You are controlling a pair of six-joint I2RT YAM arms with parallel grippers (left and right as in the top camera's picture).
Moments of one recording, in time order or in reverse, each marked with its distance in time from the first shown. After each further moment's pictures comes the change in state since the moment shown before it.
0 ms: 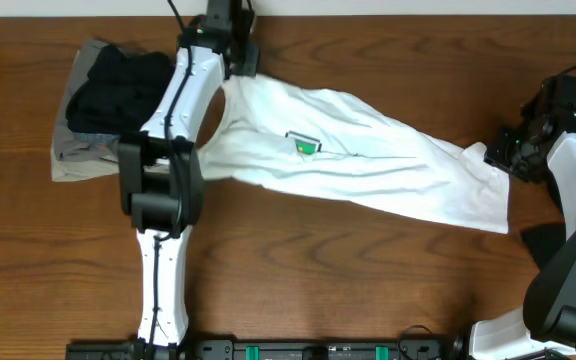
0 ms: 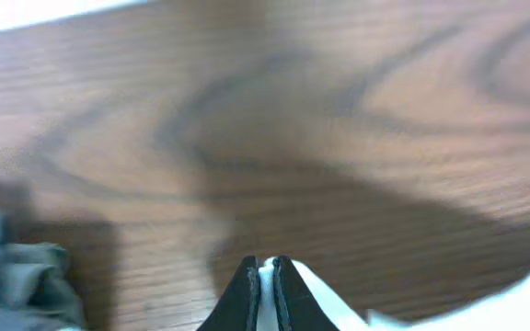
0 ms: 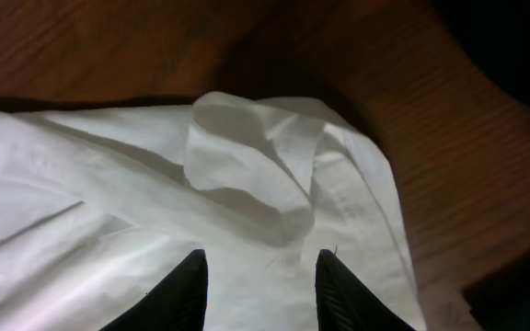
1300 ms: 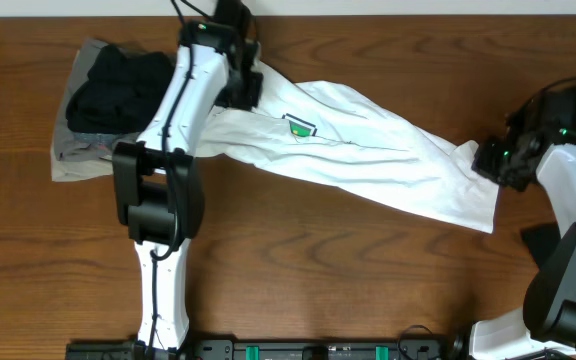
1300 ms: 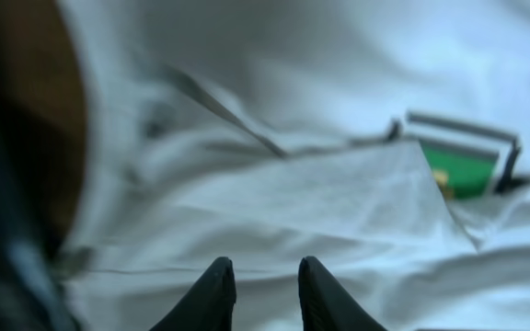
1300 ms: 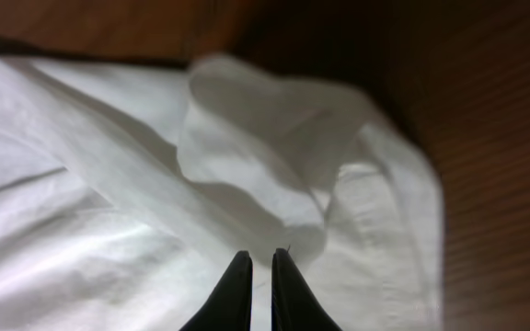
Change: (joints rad) left arm -0.056 -0.085 -0.072 -0.454 0.054 -0.038; right arm 0.000 0.000 -0.165 0.170 -0.135 -0.014
